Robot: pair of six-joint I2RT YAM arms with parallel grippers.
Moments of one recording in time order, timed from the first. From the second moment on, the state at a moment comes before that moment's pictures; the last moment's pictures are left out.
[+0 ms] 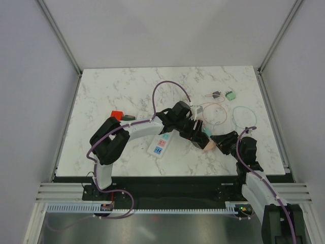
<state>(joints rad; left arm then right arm) -0.89 1.94 1.33 -0.15 0.47 -0.47 0.02 0.75 0.04 0.30 -0.35 1.06</state>
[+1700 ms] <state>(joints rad) -0.88 1.73 1.28 -0.13 0.42 -0.50 0.02 0.52 0.09 -0.10 -0.26 0.95</state>
